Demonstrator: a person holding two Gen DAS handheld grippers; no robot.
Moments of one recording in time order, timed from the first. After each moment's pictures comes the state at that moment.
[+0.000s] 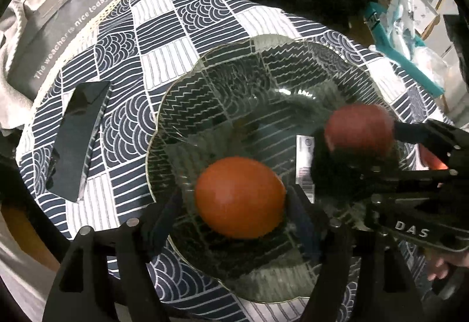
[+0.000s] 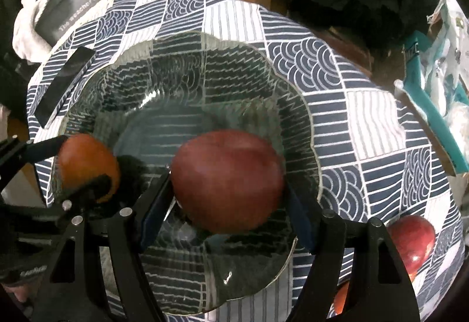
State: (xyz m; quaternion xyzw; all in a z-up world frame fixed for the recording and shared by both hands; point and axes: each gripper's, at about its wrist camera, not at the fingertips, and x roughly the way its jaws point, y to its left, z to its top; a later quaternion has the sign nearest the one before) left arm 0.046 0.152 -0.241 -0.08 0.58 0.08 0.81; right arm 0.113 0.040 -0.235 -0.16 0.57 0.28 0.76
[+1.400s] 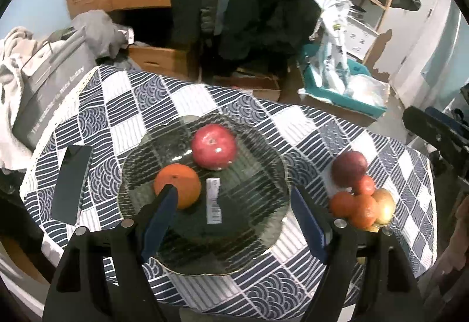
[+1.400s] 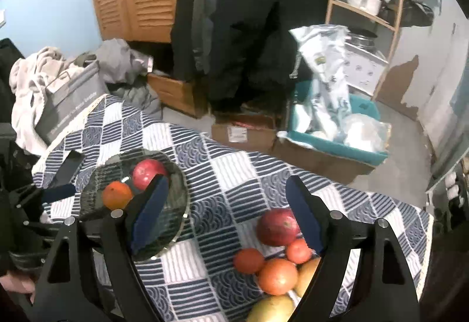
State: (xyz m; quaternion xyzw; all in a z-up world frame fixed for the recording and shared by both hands) left arm 0.027 0.083 -0.130 -0.08 0.48 0.00 0.88; right arm 0.064 -0.094 -0.058 -0.07 0.40 0.15 0.90
